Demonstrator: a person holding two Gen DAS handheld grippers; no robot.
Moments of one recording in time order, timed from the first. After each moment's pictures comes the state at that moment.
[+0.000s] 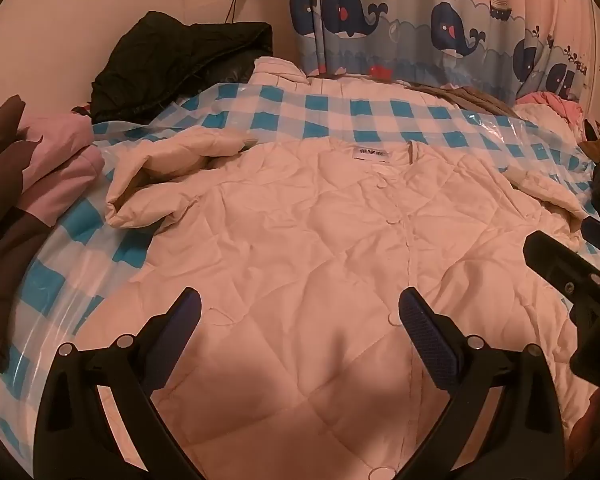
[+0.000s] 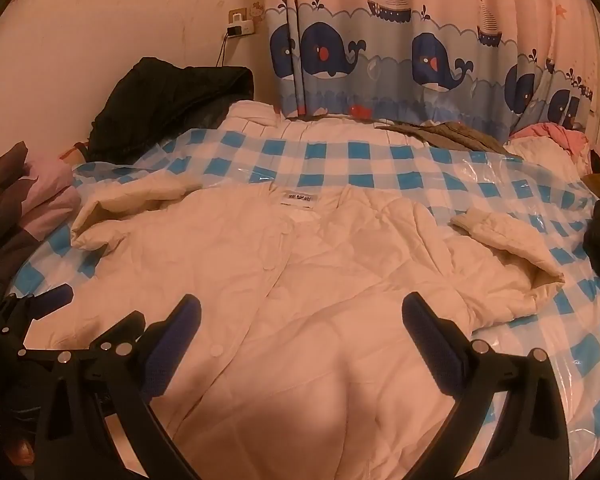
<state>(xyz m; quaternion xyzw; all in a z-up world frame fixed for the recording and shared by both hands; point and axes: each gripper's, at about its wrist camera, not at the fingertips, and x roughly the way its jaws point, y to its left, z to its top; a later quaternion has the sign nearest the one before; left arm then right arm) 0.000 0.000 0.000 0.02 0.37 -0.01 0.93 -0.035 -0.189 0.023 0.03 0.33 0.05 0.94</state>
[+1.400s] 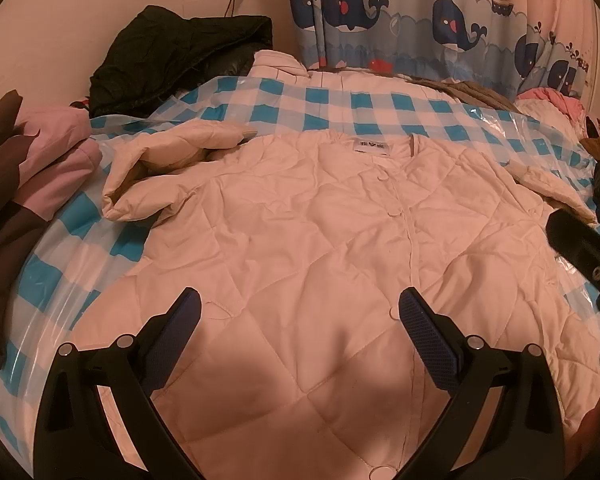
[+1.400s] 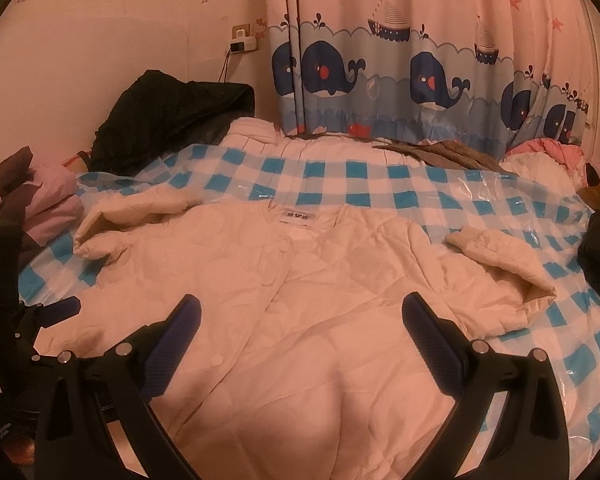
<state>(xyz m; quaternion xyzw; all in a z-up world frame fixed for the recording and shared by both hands) -0.001 -0.003 -0.009 0.03 0.37 -0.01 0.93 -0.043 -0.187 0.033 0.02 0.30 0.04 0.95</state>
